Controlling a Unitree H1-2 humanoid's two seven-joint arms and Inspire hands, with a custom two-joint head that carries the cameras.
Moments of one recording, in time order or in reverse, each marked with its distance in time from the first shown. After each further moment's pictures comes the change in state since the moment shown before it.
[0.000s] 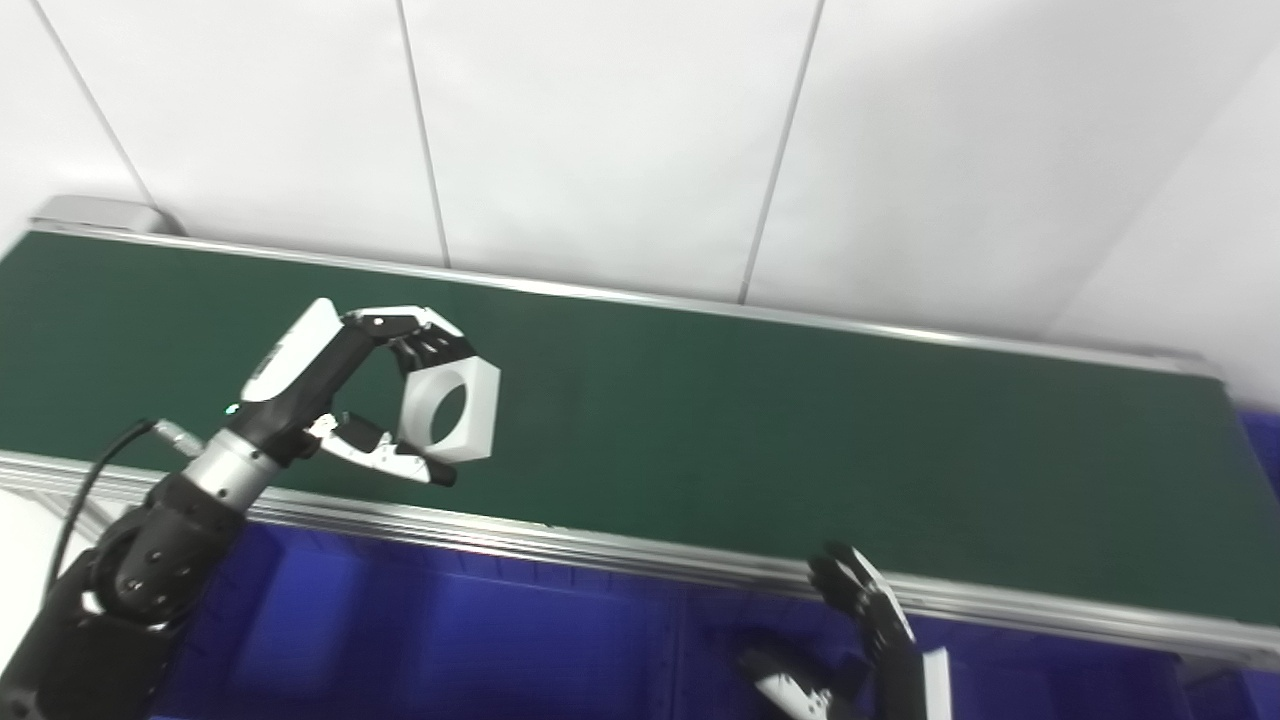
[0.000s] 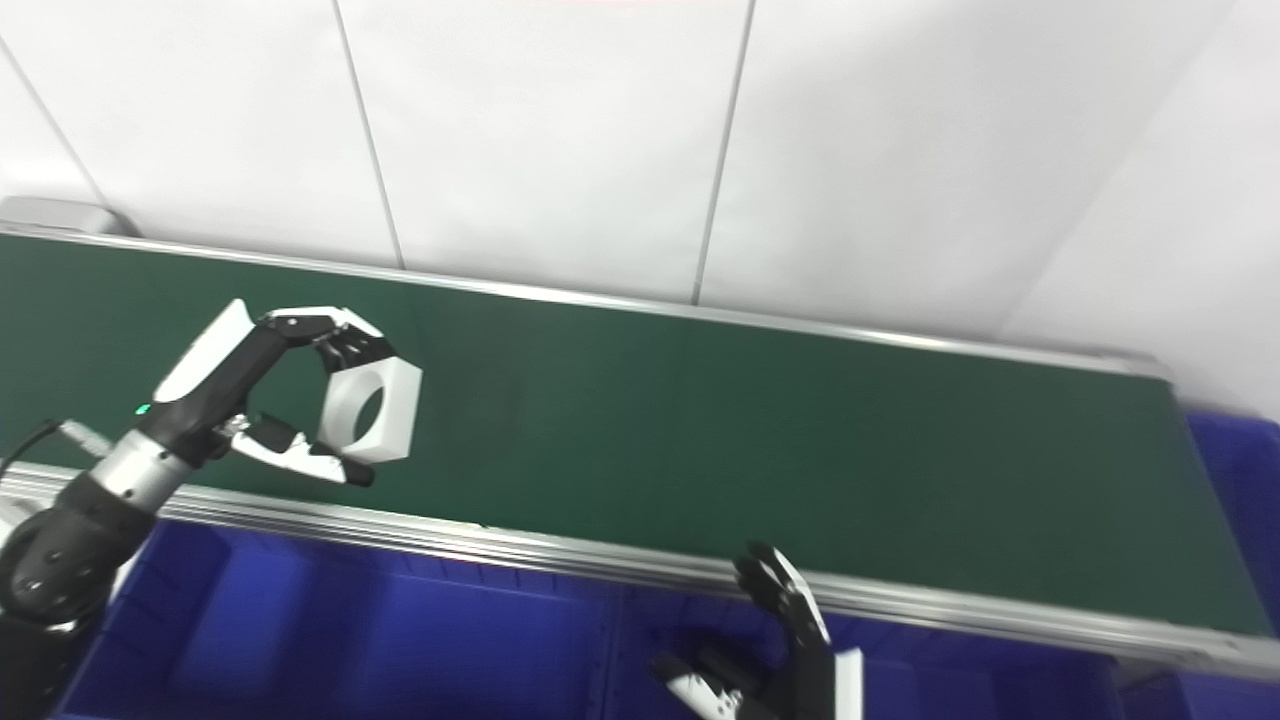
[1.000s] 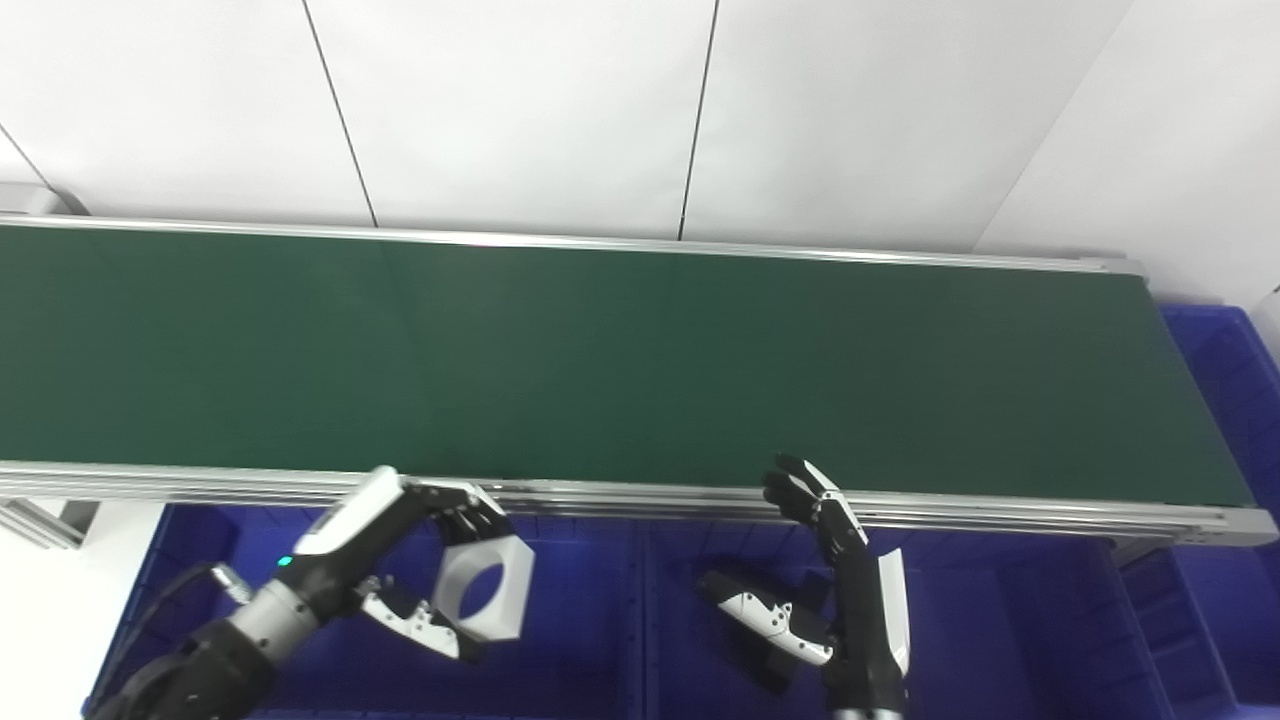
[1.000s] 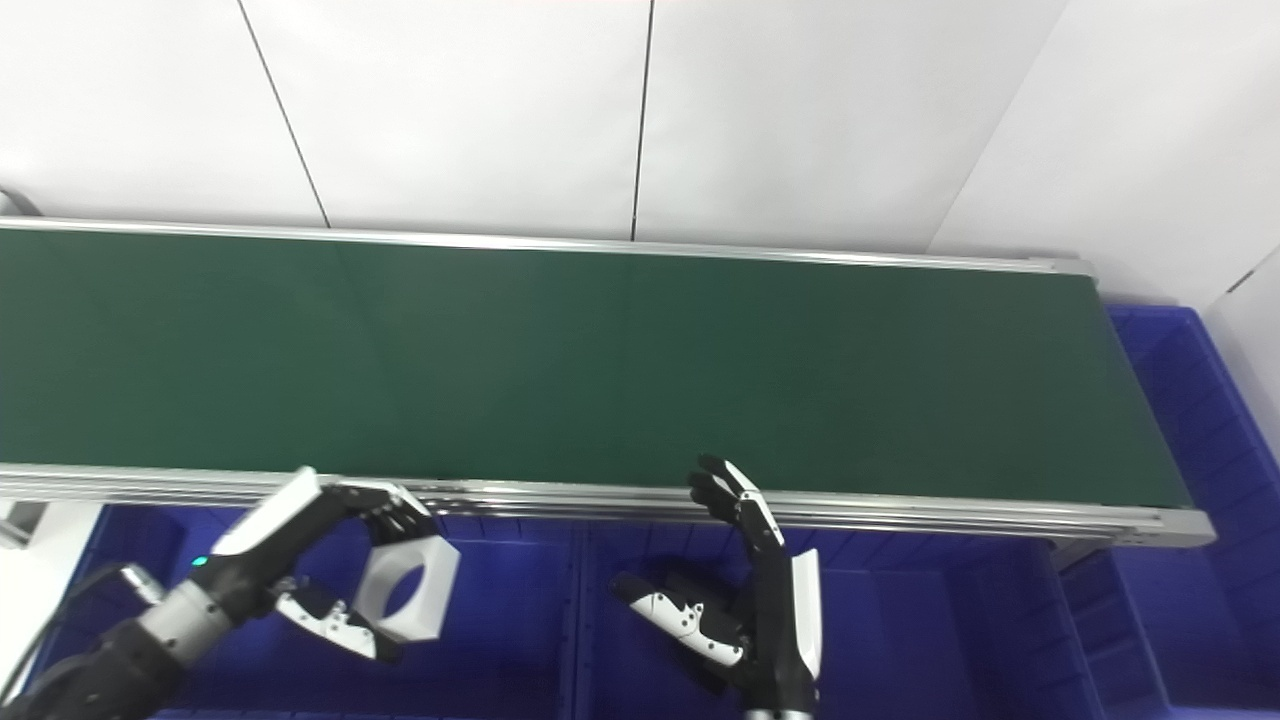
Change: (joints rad) left arm 0.182 -0.056 -0.197 0.023 0.094 0.090 -0.147; right arm 0.006 0.024 -0.035 -0.038 -0.028 0.000 0.046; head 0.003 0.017
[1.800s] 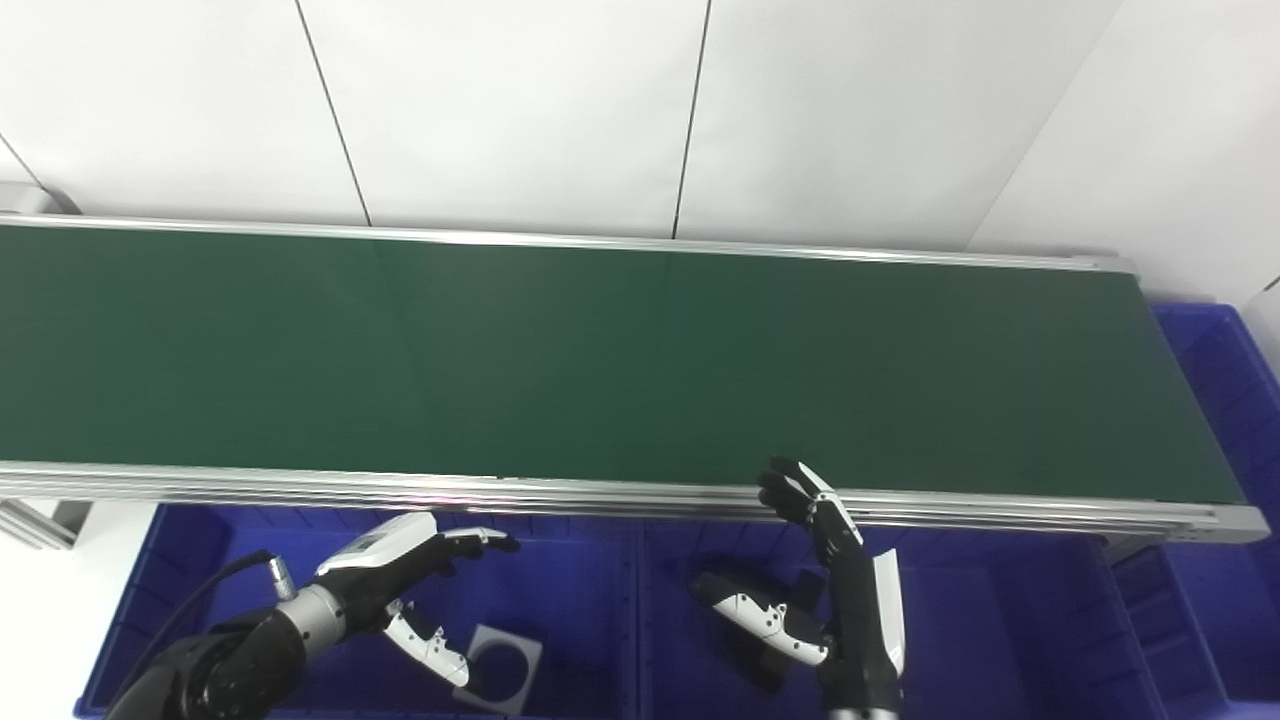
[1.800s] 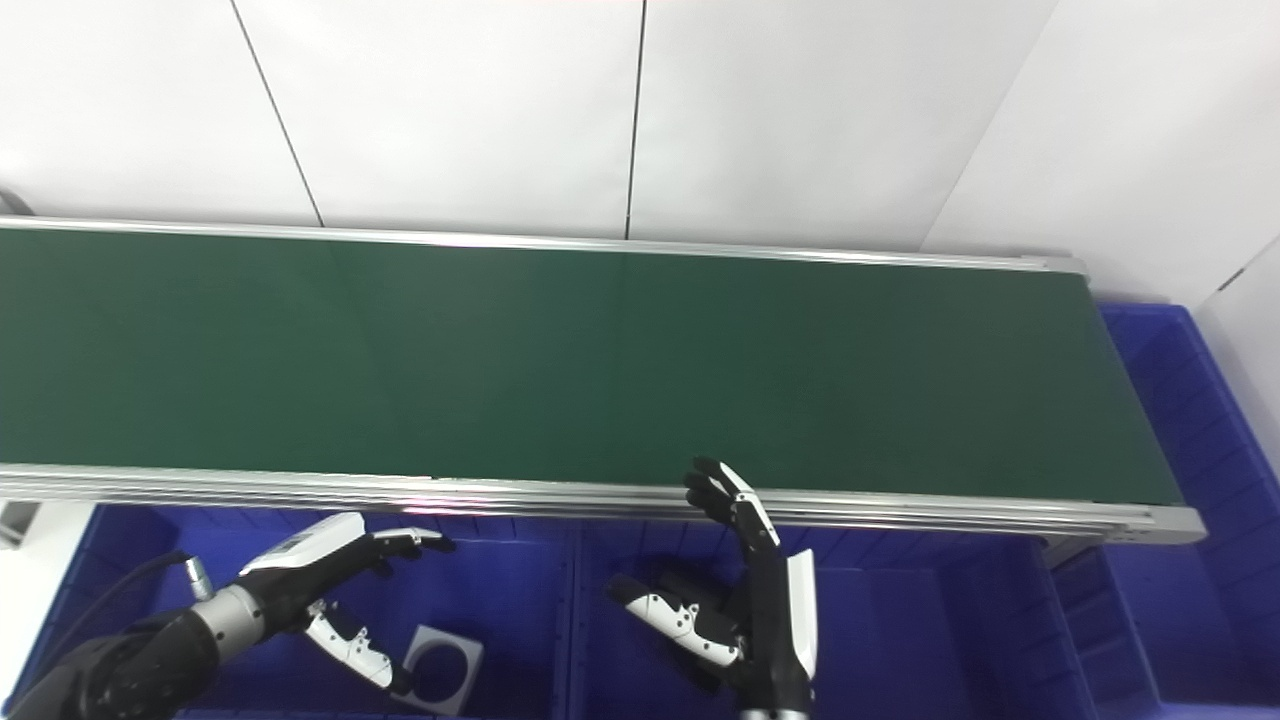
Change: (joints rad) left arm -0.051 0.017 -0.067 -0.024 0.153 0.303 -0.223; right arm -0.001 0.016 -0.015 0.004 -0.001 0.000 0.027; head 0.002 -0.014
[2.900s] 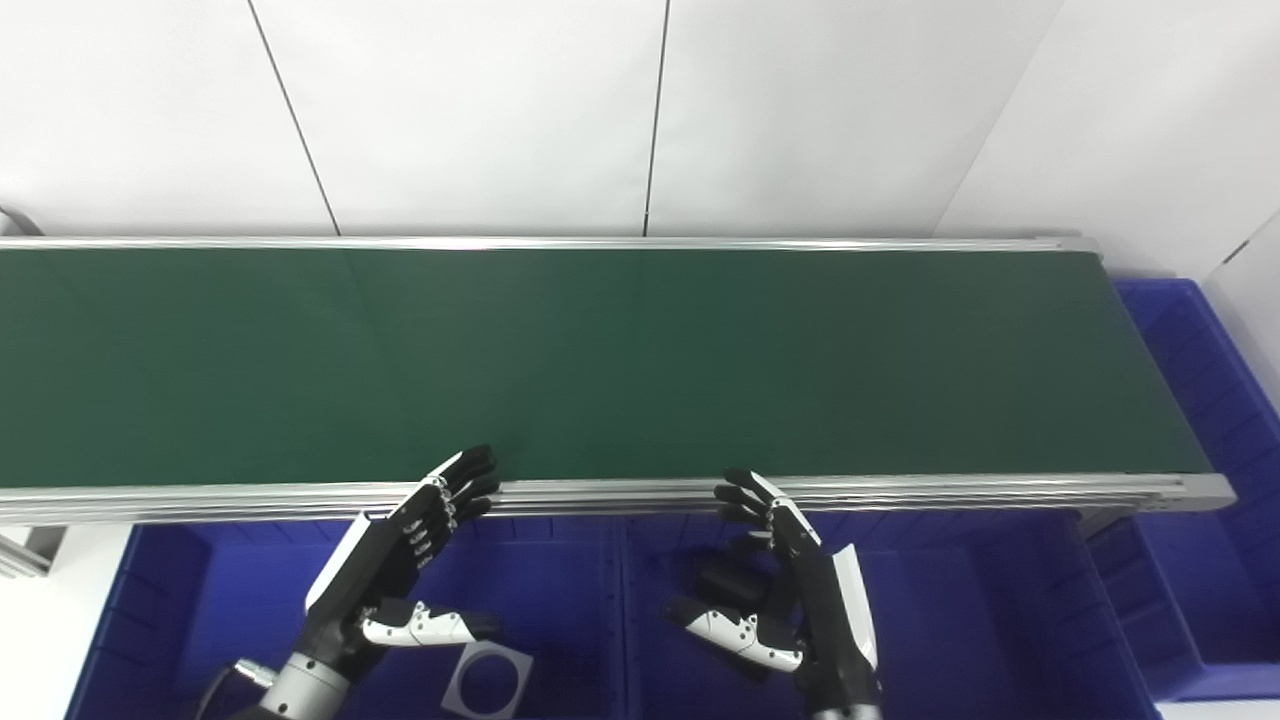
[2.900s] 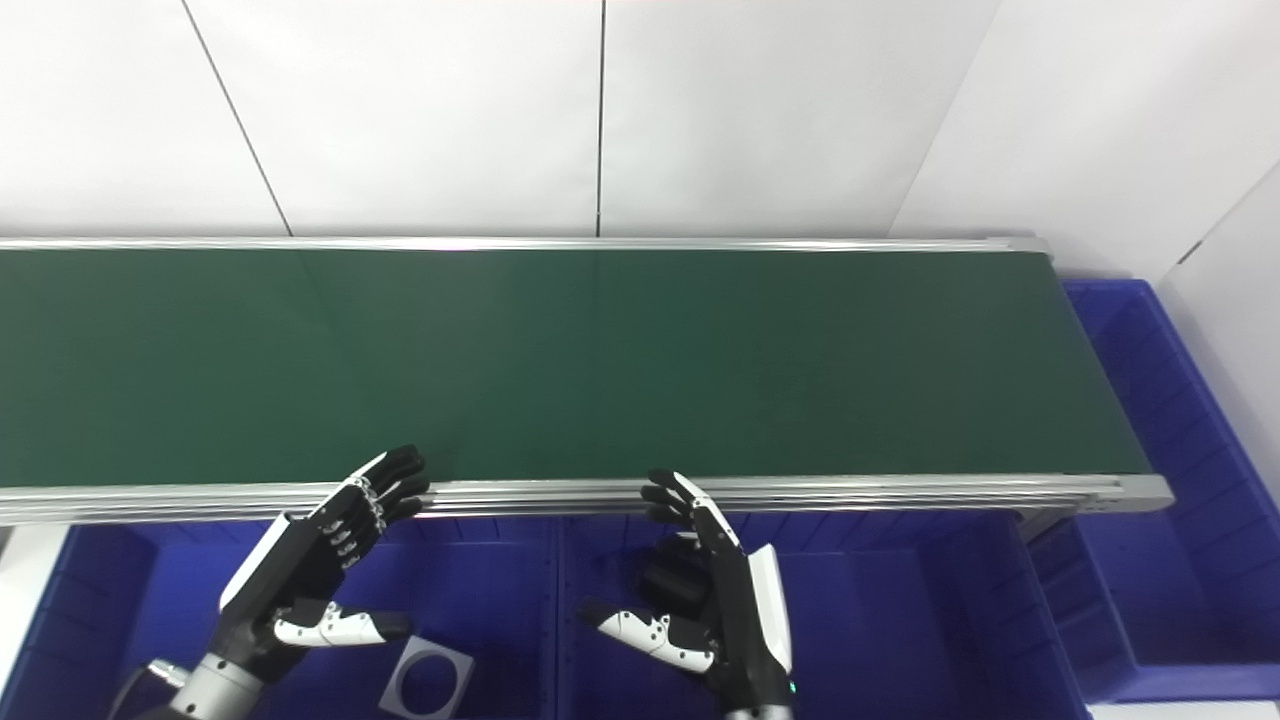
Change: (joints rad) left arm 0.194 -0.268 0.243 0.046 -0.595 -0.224 0.126; right arm 0.021 -0.018 0.003 -0.005 -0.015 0.028 0.080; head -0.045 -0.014
